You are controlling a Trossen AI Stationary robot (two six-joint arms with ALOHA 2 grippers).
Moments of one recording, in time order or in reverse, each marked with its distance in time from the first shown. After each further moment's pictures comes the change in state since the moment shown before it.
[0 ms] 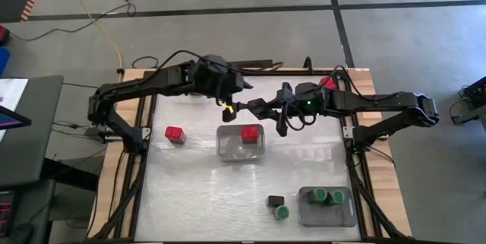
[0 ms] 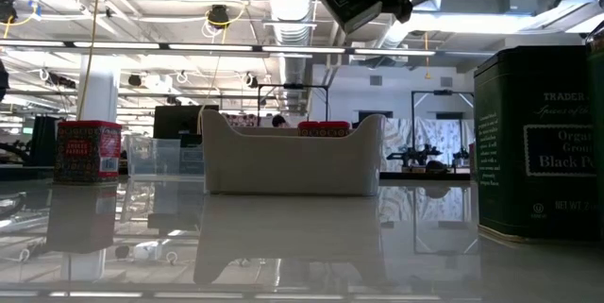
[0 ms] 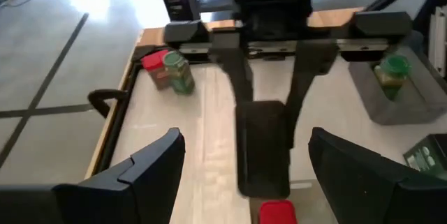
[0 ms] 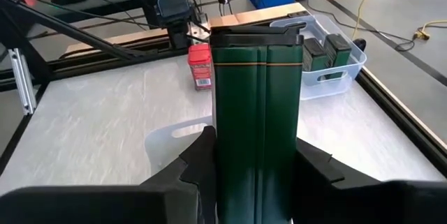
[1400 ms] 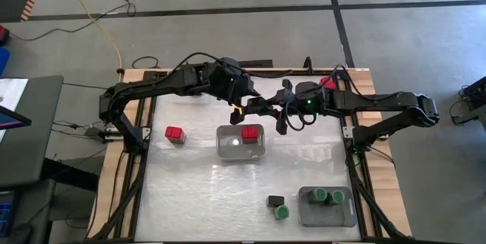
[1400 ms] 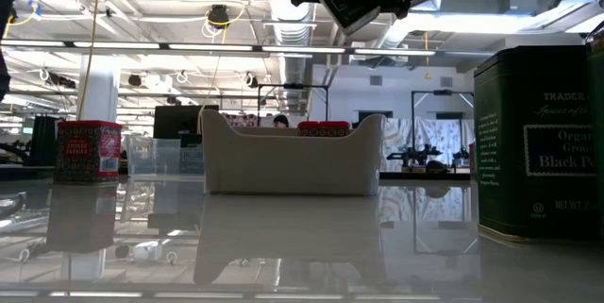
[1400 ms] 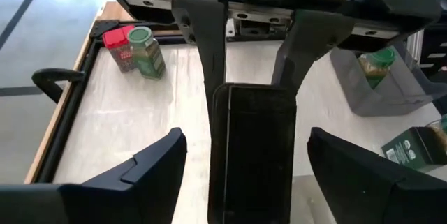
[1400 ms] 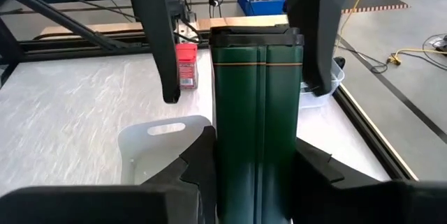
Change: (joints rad) left arm 0.031 0.103 0.008 0.020 0.117 -0.041; right arm -0.003 0.000 0.000 0.009 0.041 -0.132
